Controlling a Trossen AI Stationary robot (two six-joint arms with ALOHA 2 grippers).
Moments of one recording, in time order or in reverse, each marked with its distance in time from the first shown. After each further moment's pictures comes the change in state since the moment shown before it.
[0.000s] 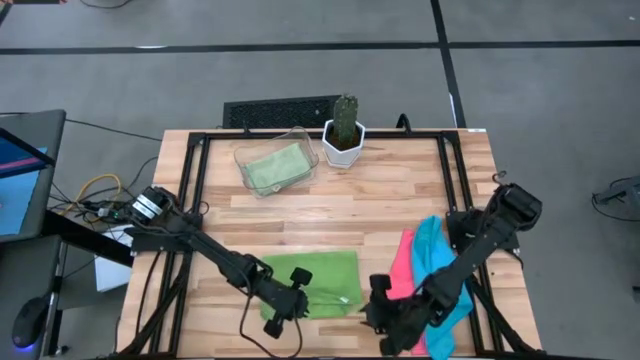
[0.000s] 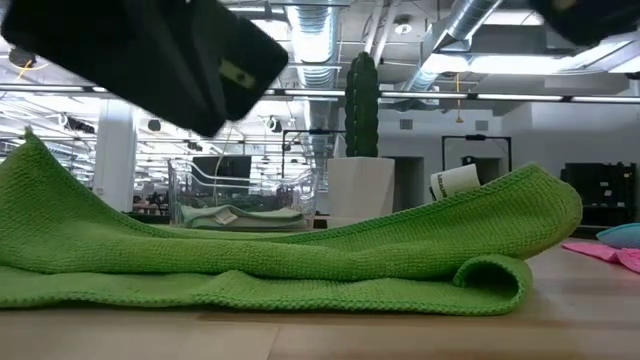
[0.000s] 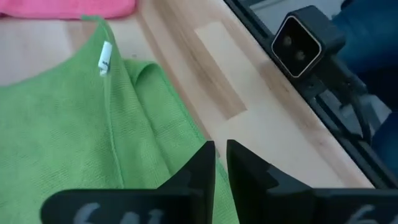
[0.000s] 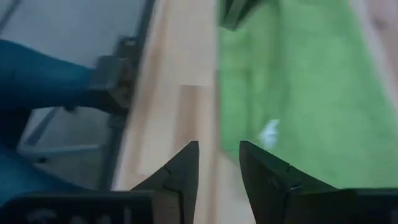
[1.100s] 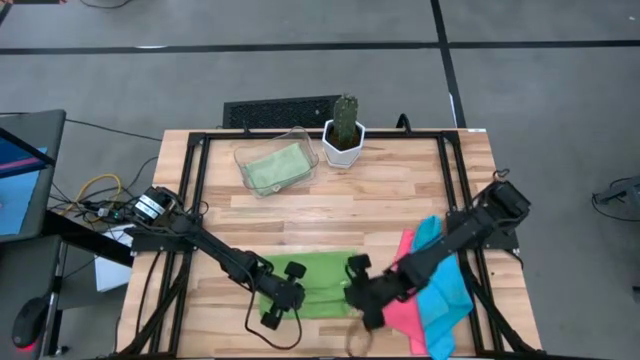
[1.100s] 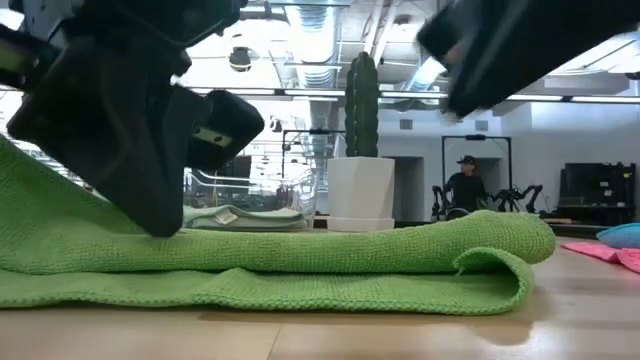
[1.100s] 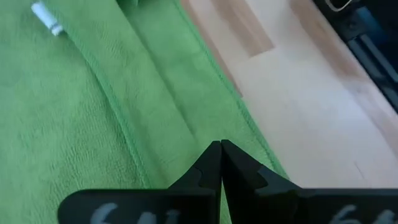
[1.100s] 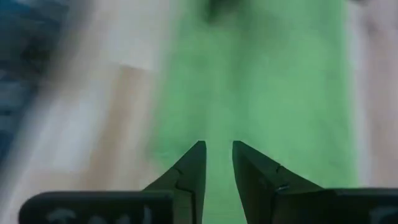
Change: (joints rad) left arm 0.031 0.013 -0.079 -0.028 0.015 -0.044; right arm -0.214 0.030 0.018 -0.055 -0.183 -0.317
